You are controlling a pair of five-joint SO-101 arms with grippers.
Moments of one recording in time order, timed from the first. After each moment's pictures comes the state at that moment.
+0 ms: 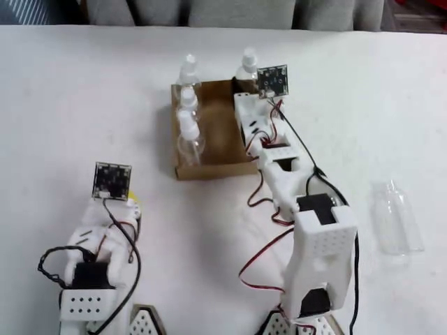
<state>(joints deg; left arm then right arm) -7.0 -90.9 97.6 42.1 -5.8 -13.4 27.9 20.7 -25.2 2.1</state>
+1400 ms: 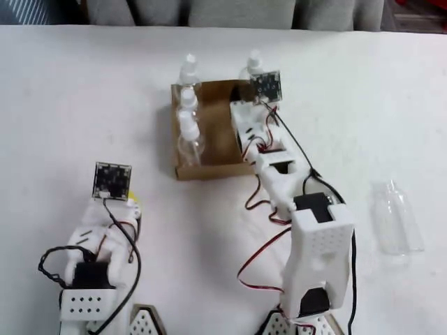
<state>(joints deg) -7.0 -90.9 97.6 42.1 -5.8 -14.2 28.5 23.2 -25.1 2.7</state>
